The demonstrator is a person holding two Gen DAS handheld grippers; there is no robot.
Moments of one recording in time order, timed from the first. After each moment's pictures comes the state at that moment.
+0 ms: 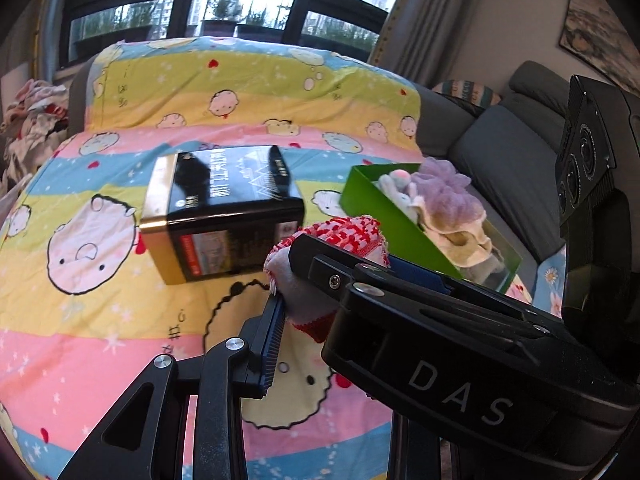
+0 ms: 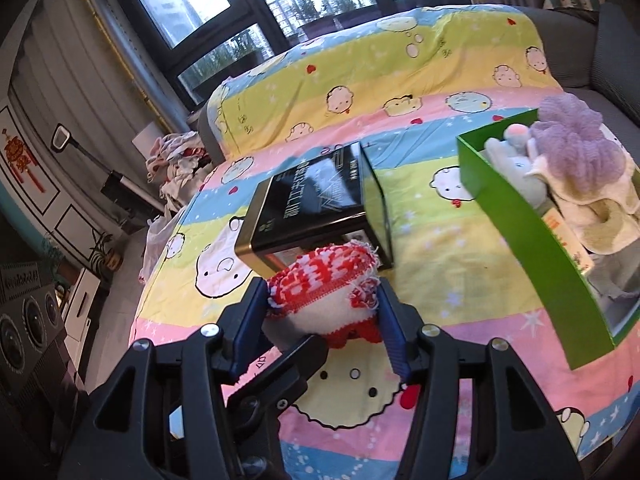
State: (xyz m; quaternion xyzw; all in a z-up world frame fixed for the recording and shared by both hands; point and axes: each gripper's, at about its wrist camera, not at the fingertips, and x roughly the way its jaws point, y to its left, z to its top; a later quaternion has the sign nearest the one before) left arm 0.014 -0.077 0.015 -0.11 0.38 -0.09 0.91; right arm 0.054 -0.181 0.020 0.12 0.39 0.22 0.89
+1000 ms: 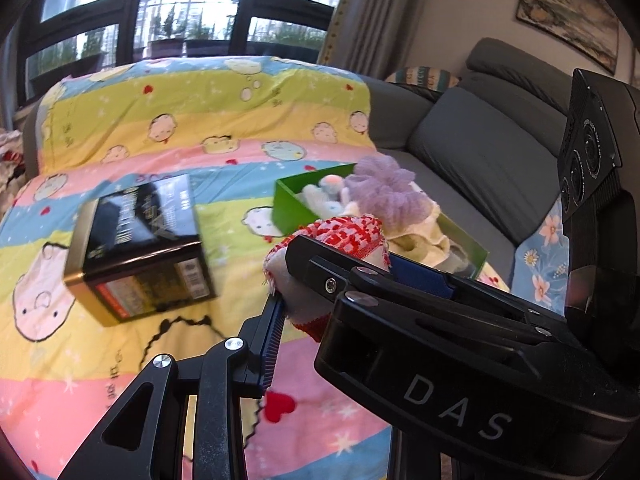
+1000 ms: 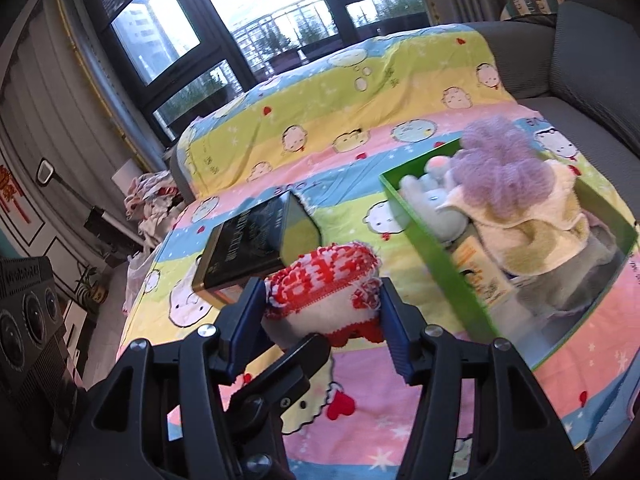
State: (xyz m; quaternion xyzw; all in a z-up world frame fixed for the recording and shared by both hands) left arm 0.036 -0.148 0.031 -0.07 0.37 -0.15 0.92; right arm 0.054 -0.256 0.037 0.14 0.35 0.17 0.91
